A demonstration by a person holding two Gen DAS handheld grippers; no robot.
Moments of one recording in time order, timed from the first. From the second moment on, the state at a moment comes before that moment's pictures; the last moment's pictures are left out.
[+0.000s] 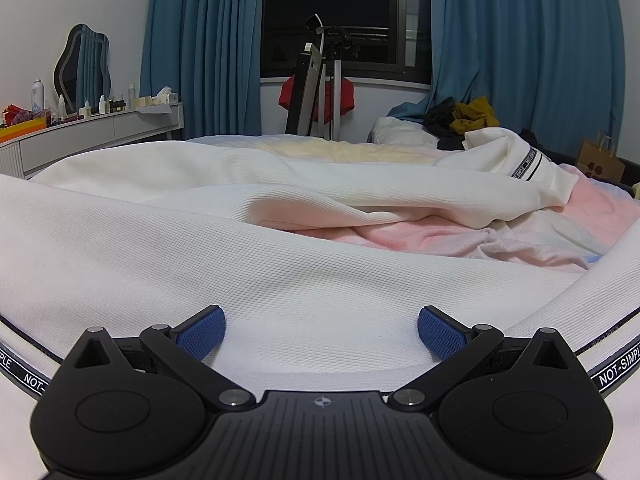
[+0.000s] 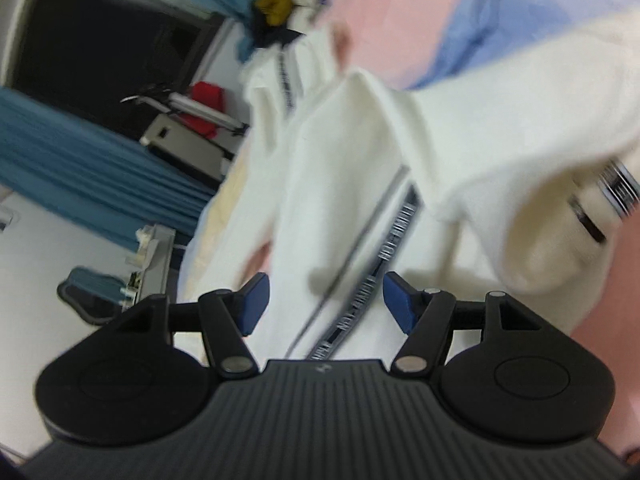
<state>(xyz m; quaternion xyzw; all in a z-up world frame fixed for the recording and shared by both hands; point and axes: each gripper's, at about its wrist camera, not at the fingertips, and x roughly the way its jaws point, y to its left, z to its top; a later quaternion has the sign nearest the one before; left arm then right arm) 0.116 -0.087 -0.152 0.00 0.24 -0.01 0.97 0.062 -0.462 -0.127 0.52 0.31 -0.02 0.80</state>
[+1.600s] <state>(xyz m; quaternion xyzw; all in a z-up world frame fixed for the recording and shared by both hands) 0.103 0.060 -0.066 -0.12 0.34 -0.10 0.93 0.147 -0.589 -0.146 0.37 0.33 -0.31 0.81</state>
